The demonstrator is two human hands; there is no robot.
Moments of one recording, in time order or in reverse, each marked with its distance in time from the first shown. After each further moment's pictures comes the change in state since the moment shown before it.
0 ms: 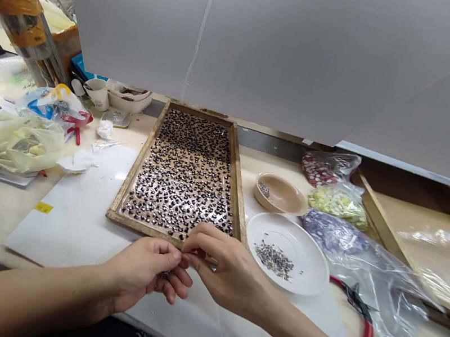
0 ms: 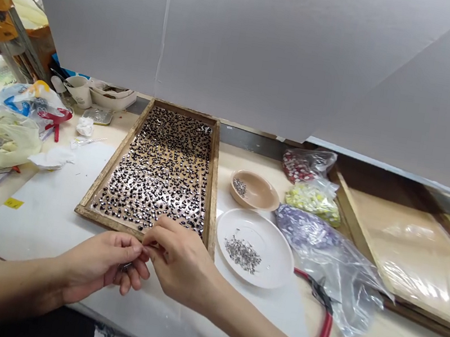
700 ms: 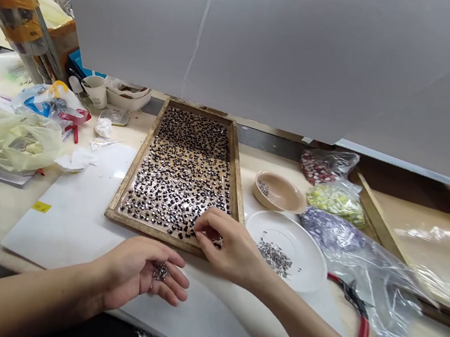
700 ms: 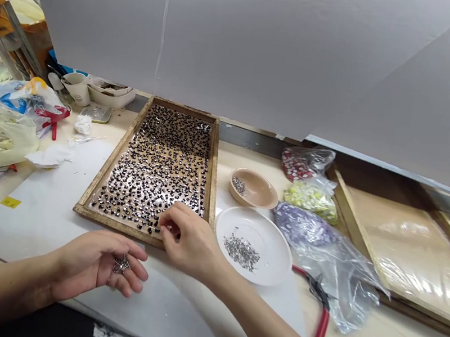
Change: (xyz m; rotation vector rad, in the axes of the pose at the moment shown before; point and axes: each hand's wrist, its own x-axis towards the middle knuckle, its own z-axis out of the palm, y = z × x) left_hand -0.005 0.006 -0.007 -0.105 -0.002 -0.087; right_hand 0.006 0.028 0.000 -0.060 0.080 0.147
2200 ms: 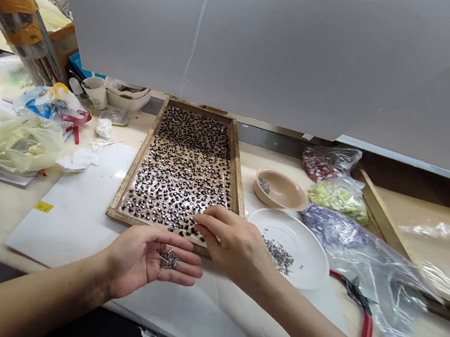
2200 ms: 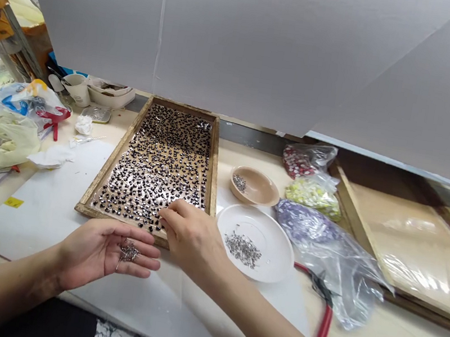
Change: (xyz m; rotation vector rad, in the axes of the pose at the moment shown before) left_hand -0.001 0.014 0.007 -0.139 -0.054 0.038; right_hand -0.002 -0.004 -0.001 -0.344 0.118 -0.132
